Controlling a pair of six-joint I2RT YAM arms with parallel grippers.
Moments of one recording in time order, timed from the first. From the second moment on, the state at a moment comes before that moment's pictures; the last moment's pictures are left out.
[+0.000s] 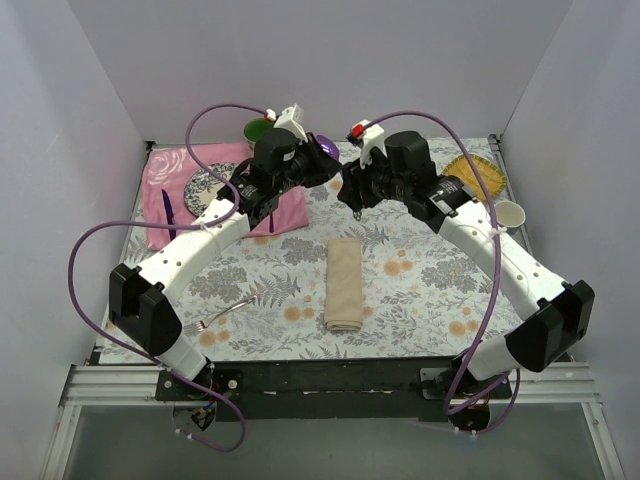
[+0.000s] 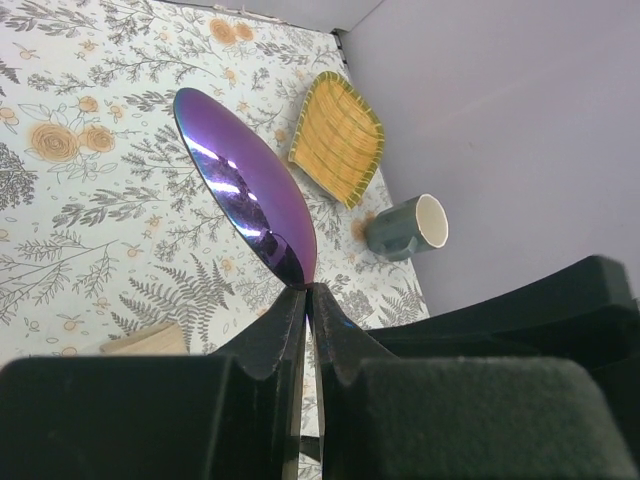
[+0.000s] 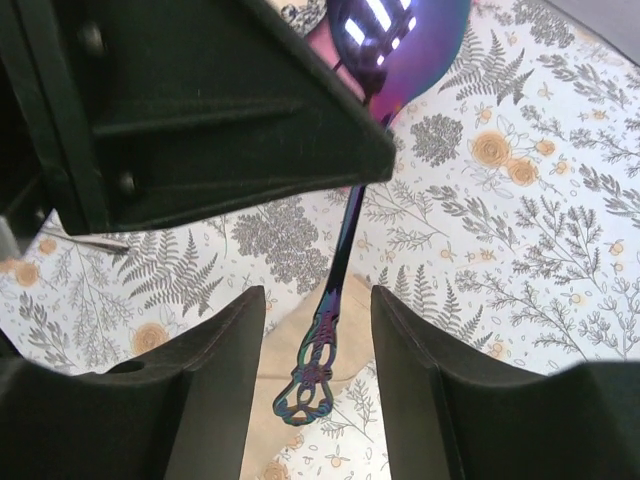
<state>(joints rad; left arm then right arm) -0.63 1.58 1.50 -0.17 0.05 -0.73 0.62 1.45 1.49 -0.51 -0.22 0.01</state>
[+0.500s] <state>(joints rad) -0.63 1.60 1.54 -0.23 0.02 -0.81 0.67 1.43 1.39 -0.51 -0.02 -0.06</state>
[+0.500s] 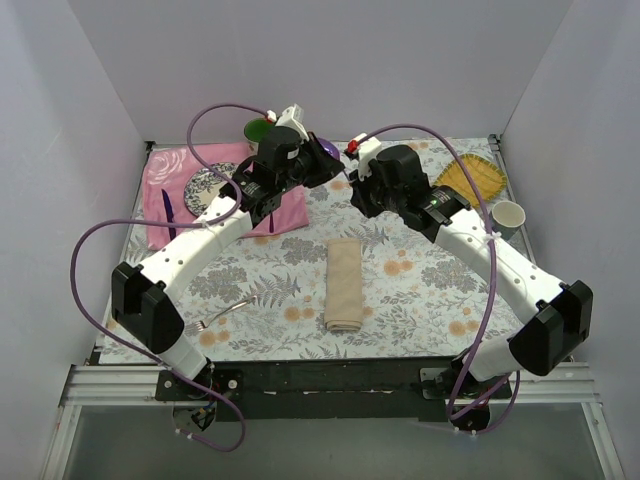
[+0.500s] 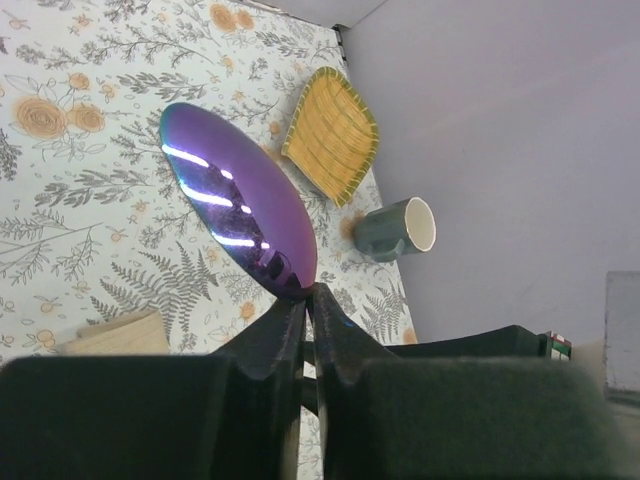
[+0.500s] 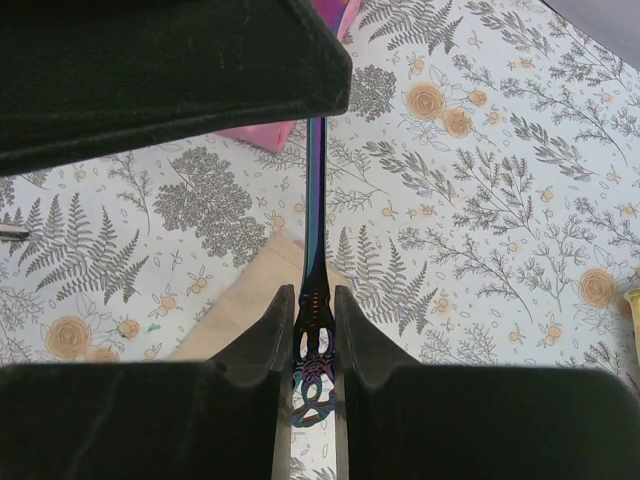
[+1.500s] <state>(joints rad) -0.43 1.42 1.16 0.47 0.59 -0.99 0.38 1.42 1.26 -0.05 -1.03 0.57</state>
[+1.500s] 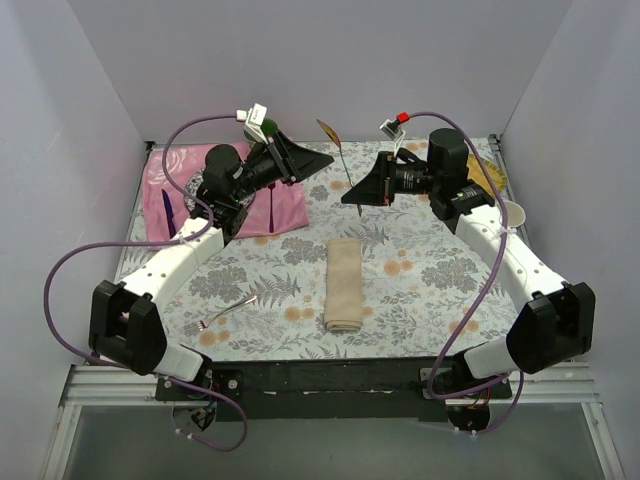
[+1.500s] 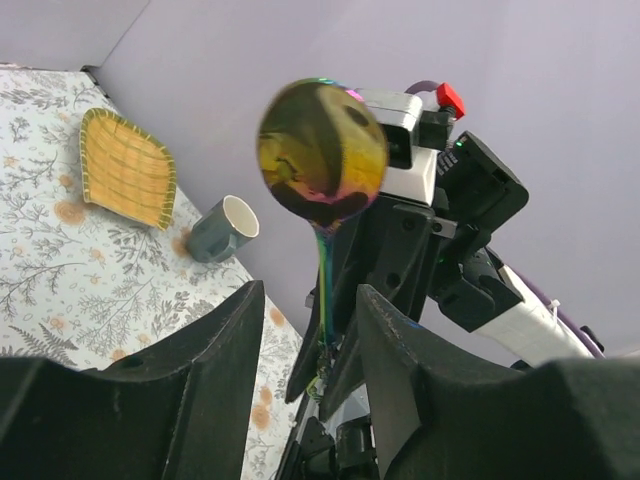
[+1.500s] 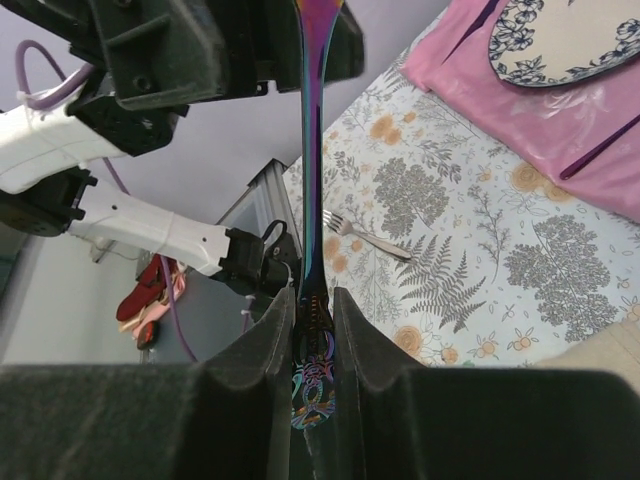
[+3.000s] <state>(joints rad) -0.46 1.50 1.18 0.58 0.70 -1.11 0.40 1.41 1.21 0.00 -1.14 0.57</state>
